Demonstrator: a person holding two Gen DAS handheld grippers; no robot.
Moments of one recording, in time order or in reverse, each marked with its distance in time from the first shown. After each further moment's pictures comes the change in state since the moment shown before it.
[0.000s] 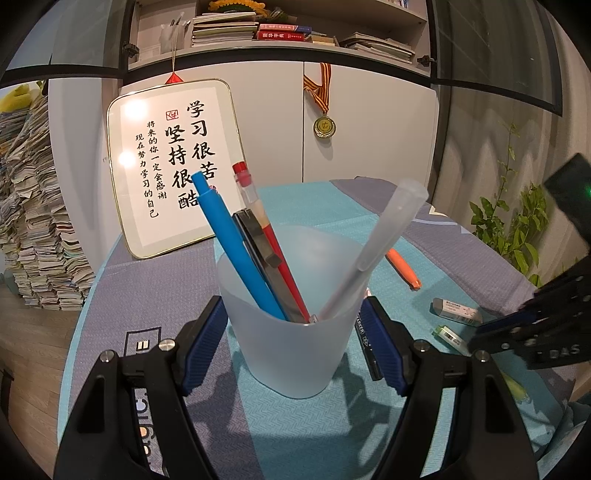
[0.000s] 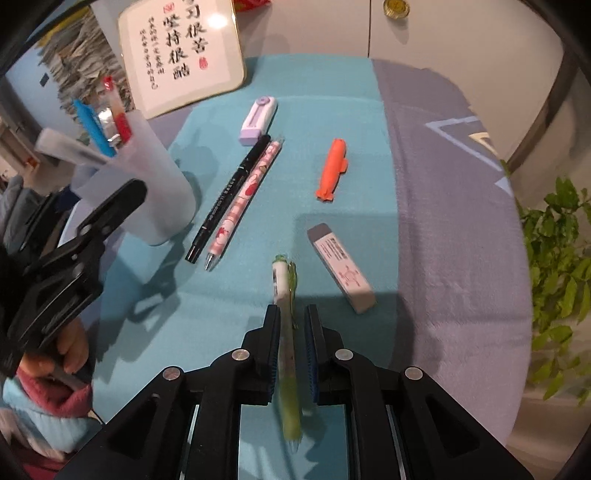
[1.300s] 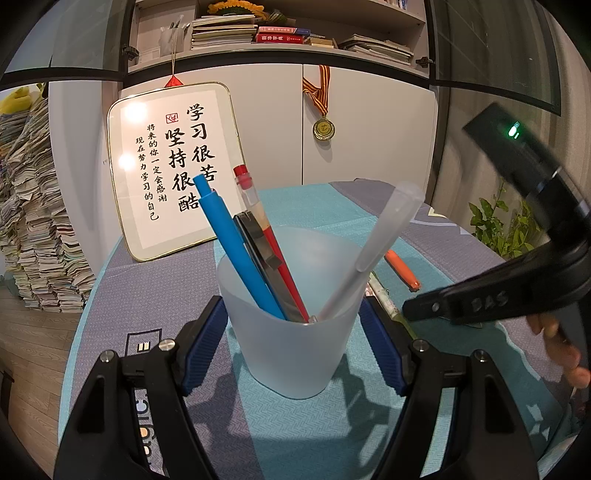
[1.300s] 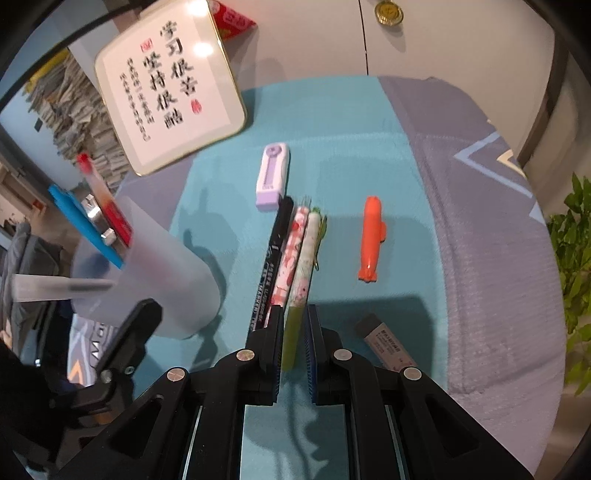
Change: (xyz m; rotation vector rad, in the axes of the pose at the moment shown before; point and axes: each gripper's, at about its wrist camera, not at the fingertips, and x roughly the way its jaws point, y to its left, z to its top) left arm -0.001 0.000 0.001 0.005 -0.010 0.002; right arm 0.018 0.018 0.044 0.116 -0.088 0.056
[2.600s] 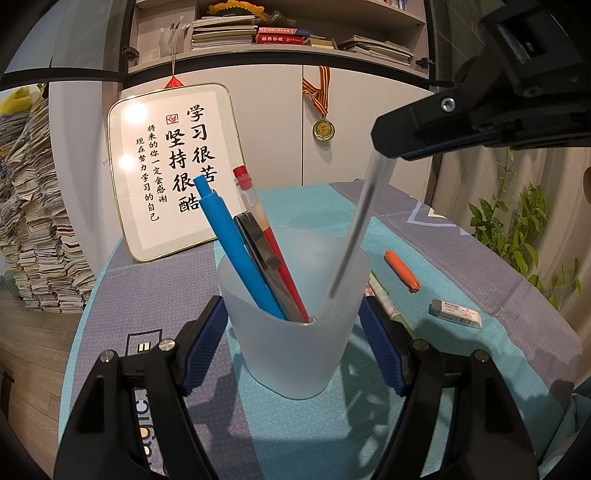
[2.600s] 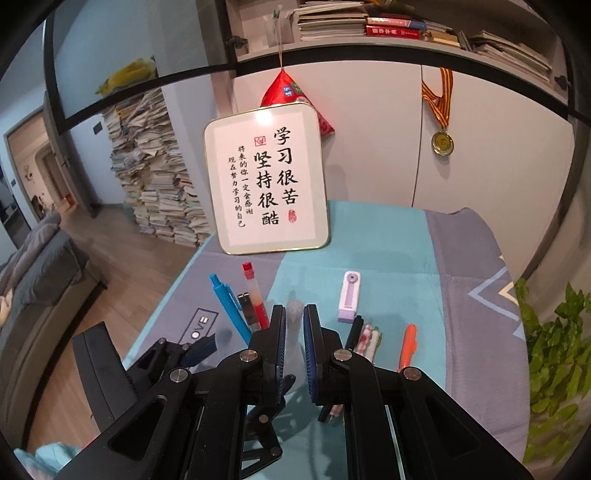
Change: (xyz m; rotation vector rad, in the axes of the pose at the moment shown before) left arm 0.000 0.000 0.000 0.001 -0.002 0.000; right arm -0.104 0.074 0.014 -0.208 -0.347 0.053
